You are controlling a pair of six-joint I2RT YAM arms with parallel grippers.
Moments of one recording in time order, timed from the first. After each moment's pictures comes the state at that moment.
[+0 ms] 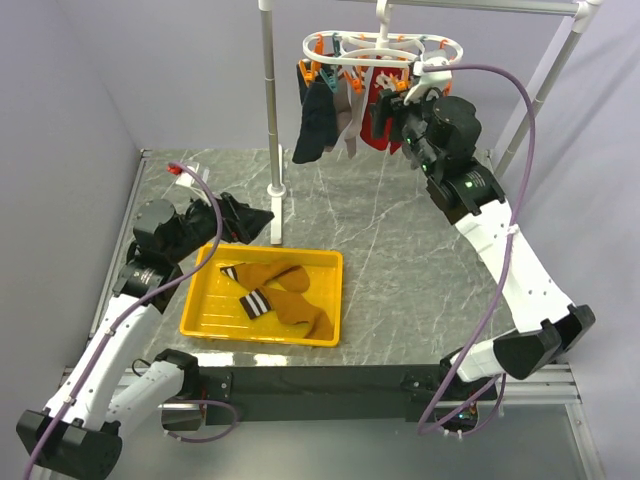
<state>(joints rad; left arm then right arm) -0.27 0.85 0.87 -0.08 0.44 -0.49 0.44 1.40 1.67 -0.22 0.14 -0.01</state>
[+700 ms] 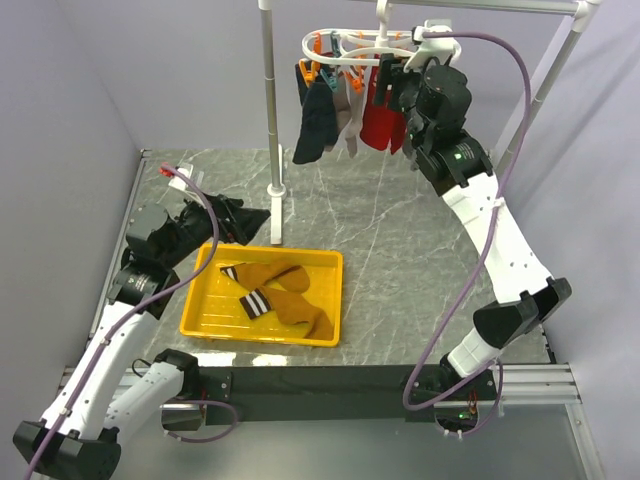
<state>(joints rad) -0.29 0.82 0.88 -0.07 0.41 -0.44 0.46 1.60 1.96 -0.26 0.35 -0.02</state>
